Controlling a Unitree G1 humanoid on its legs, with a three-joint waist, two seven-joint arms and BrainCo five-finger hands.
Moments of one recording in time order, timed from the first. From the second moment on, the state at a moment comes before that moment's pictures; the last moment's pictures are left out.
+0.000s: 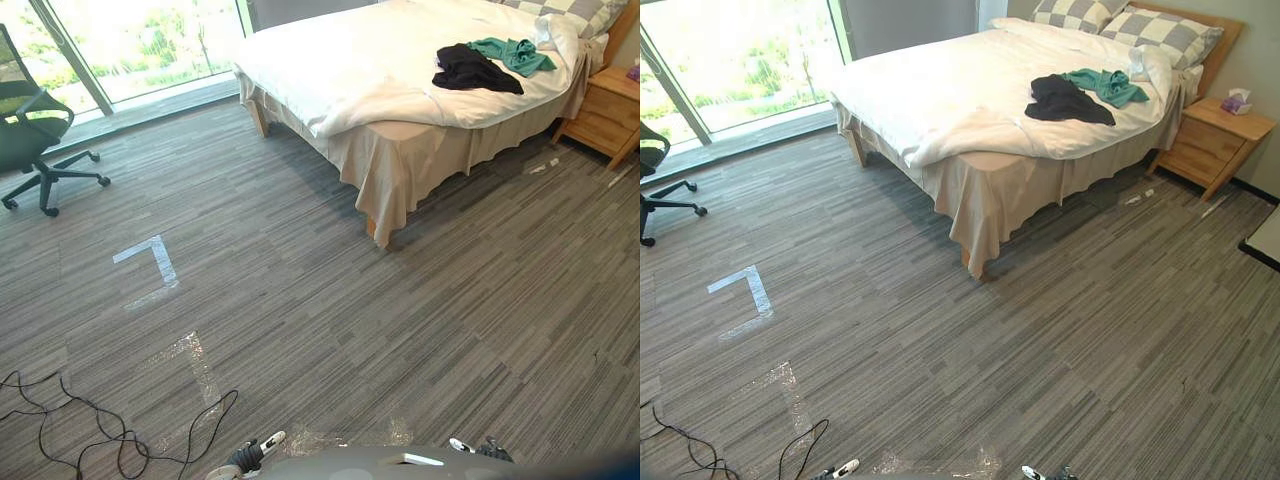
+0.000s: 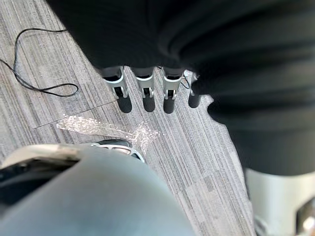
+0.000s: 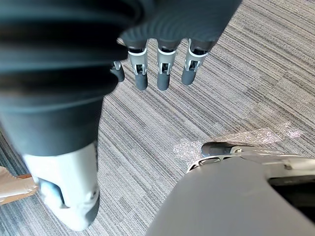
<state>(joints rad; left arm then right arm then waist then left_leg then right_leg) 0.25 0.14 0.00 0.86 -0.26 0.19 -0.04 0.23 -0.10 -0.12 0.95 0.12 -0.01 -0.05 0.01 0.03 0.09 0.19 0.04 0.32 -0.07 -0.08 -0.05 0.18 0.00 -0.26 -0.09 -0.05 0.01</state>
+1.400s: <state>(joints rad) 0.17 0.10 0.10 0.90 -0.15 0.07 -0.02 0.19 -0.09 -0.28 1.01 0.11 0.03 -0.08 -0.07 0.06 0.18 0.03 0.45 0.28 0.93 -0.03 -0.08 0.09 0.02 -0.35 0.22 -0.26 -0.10</state>
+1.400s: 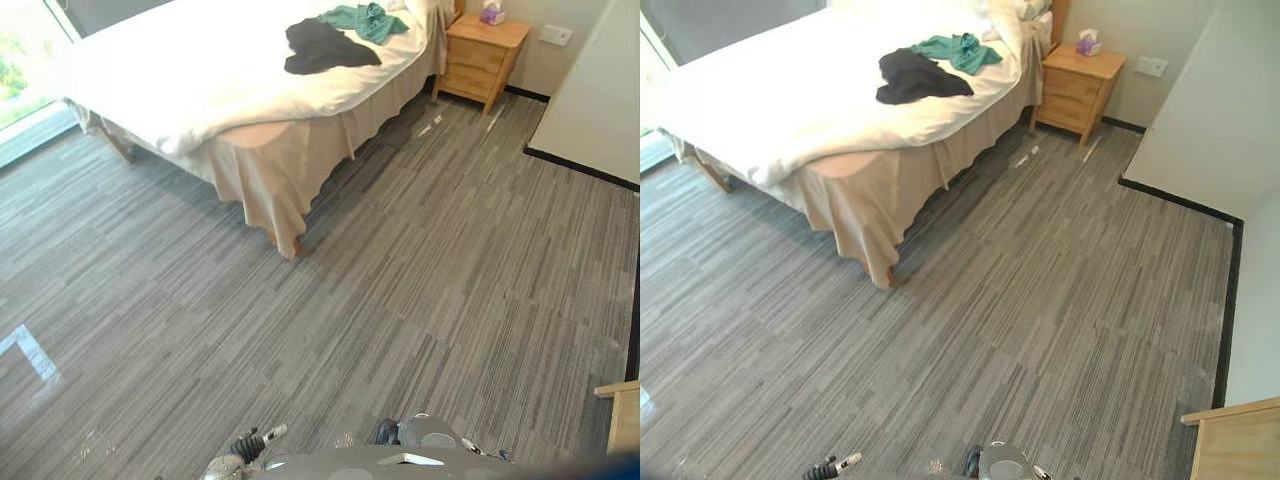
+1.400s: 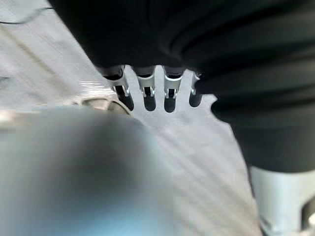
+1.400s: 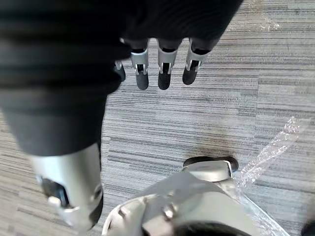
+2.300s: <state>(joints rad) 0.08 0.09 0.03 1.01 -0.33 0.01 -0.04 0.27 0.00 -0.41 1.06 -0.10 -0.20 -0.09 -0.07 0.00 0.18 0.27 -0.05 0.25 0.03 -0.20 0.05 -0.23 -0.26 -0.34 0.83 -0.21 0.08</state>
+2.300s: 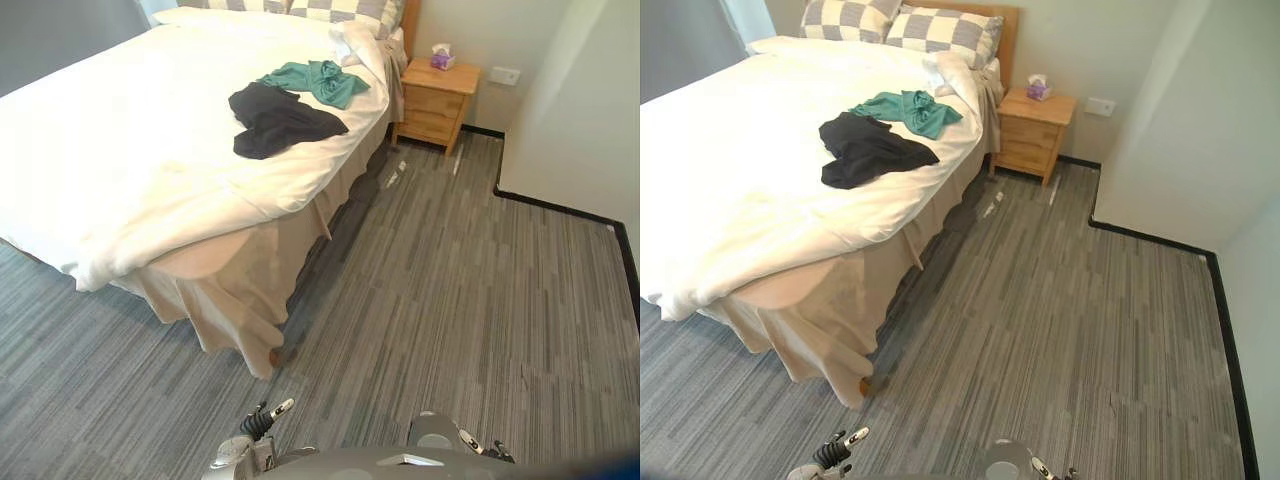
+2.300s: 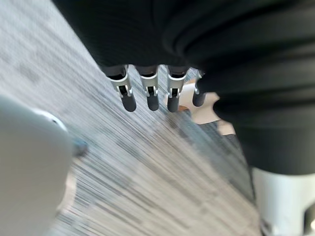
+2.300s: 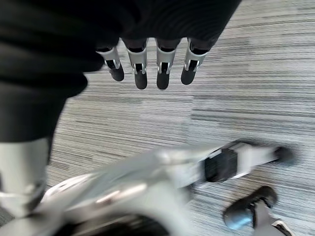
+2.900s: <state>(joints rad) 0.11 -0.03 0.31 0.87 -0.28 -0.05 -0.04 0.28 -0.07 -0.23 0.97 -0.10 -0.13 -0.08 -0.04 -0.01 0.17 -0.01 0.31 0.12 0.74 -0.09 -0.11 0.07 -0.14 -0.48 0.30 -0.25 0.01</state>
